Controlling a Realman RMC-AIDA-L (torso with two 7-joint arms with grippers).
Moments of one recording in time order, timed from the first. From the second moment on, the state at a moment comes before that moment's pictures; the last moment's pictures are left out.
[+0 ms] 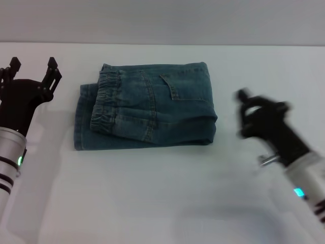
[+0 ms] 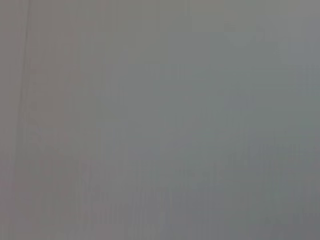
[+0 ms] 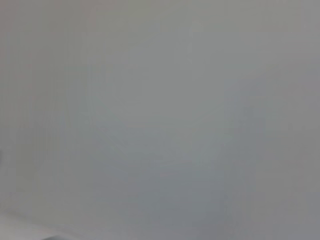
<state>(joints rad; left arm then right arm) -0.23 -2.06 2.21 0.57 -0.81 1.04 0.07 0.31 2.09 0.56 0.45 -2.29 -1.18 -0.15</state>
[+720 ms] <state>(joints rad) -0.27 -2.07 2.22 0.42 -0.81 1.09 0.07 0.10 2.08 0.58 0.26 -1.78 -1.56 -0.06</state>
